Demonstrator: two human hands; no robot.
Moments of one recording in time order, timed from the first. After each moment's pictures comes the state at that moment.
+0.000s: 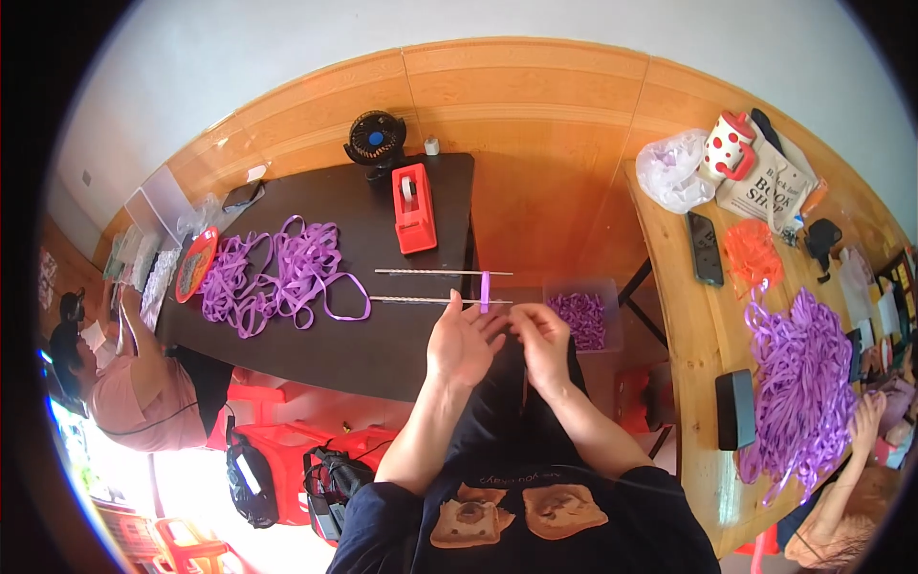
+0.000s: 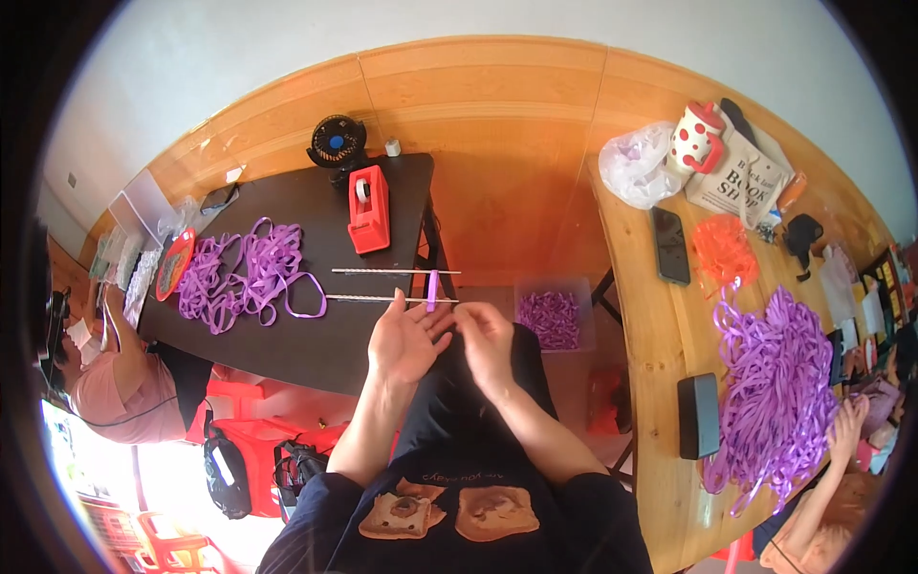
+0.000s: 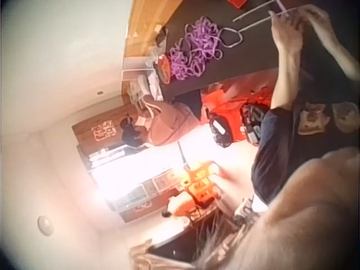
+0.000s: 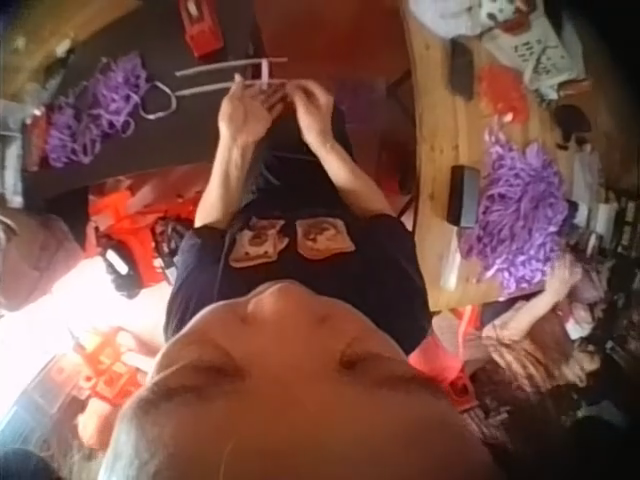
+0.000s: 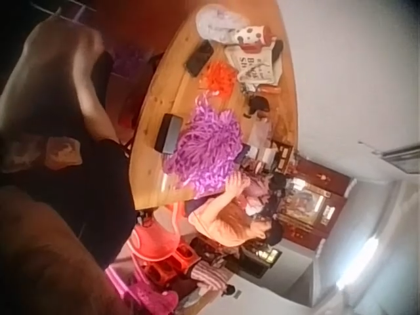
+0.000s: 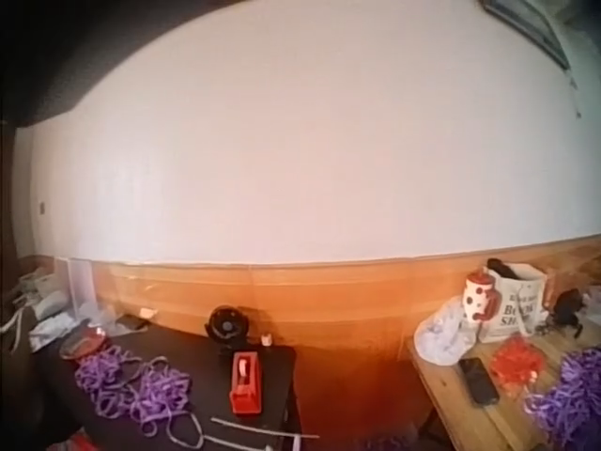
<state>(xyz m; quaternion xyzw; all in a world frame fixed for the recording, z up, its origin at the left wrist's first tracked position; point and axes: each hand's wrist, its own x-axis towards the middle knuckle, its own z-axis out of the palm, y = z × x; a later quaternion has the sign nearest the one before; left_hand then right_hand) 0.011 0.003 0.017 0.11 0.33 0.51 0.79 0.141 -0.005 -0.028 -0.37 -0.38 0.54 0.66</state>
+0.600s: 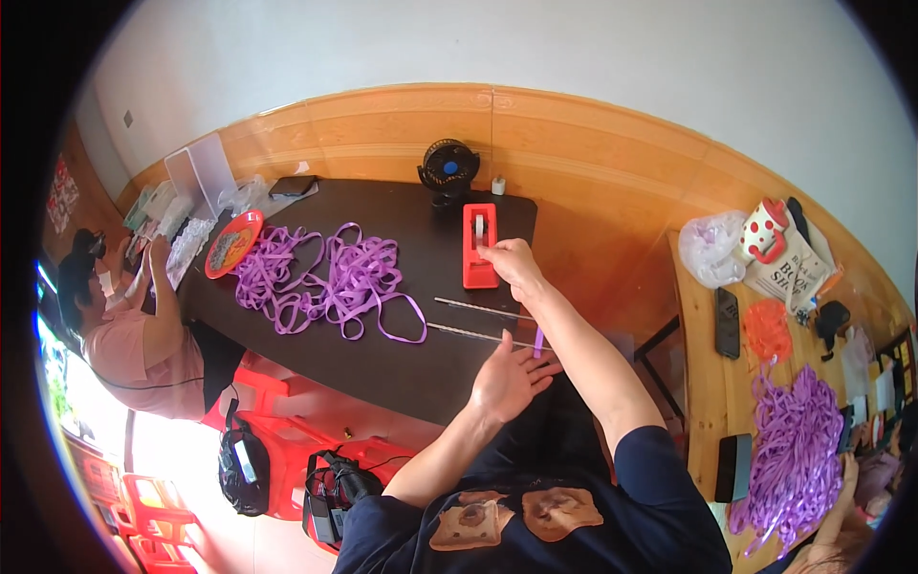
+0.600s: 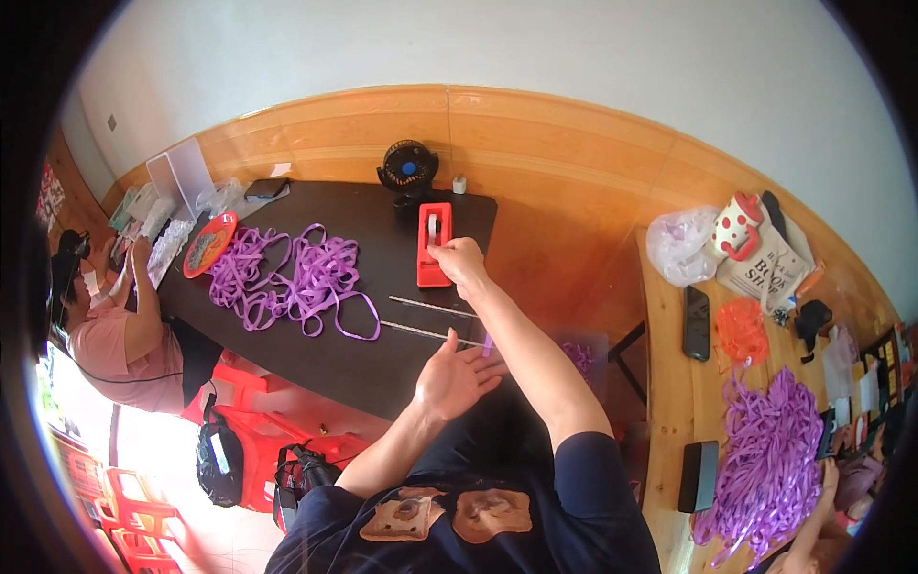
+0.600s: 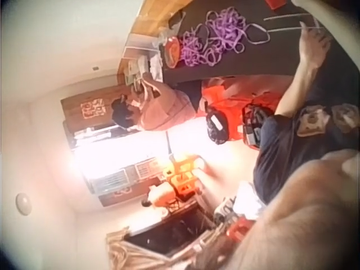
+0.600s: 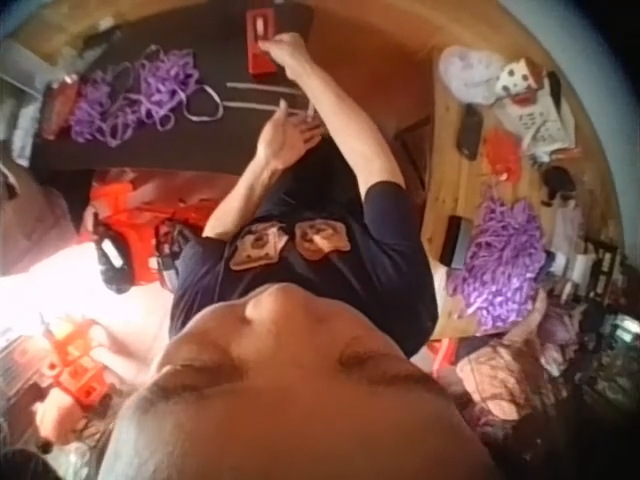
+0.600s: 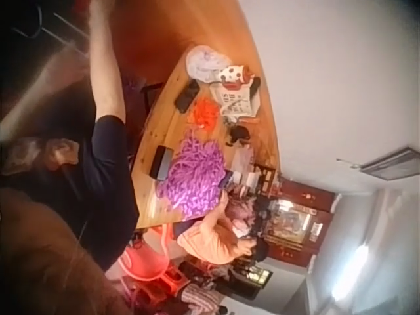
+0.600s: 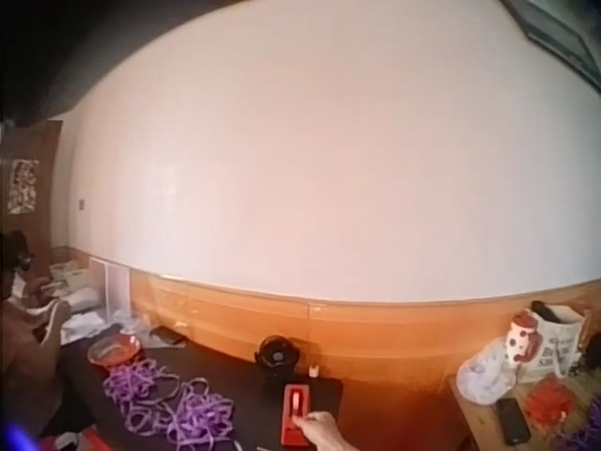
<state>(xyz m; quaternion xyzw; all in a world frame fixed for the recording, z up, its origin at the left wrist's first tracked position) -0.010 0.003 0.014 0.12 0.25 0.45 0.85 0.030 0.193 0.024 -0.49 -0.56 0.54 0.40</state>
